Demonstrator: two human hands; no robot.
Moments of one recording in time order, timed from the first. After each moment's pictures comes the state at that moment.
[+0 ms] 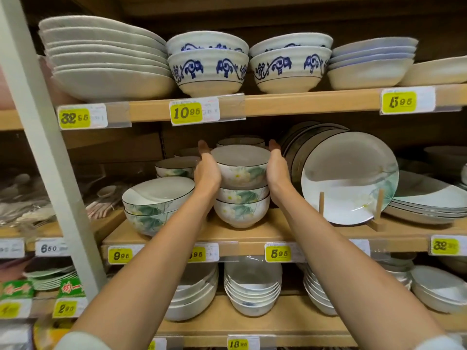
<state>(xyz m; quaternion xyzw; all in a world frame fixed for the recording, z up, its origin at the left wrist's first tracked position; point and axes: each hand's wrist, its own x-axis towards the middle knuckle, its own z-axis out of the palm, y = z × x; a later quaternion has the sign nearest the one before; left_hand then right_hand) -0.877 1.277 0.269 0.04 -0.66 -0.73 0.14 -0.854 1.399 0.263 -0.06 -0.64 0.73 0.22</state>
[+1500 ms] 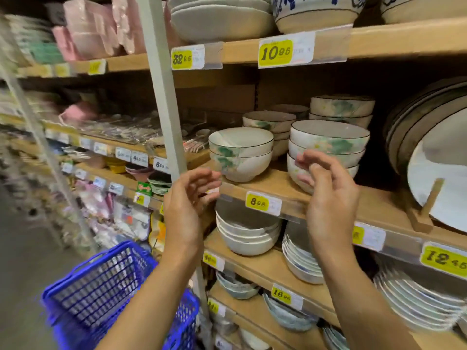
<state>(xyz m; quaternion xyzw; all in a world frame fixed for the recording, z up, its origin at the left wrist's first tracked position) -0.697 1.182 0.177 0.03 -0.52 -0.77 0.38 -0.746 1.347 0.191 0.18 -0.59 0.75 0.25</state>
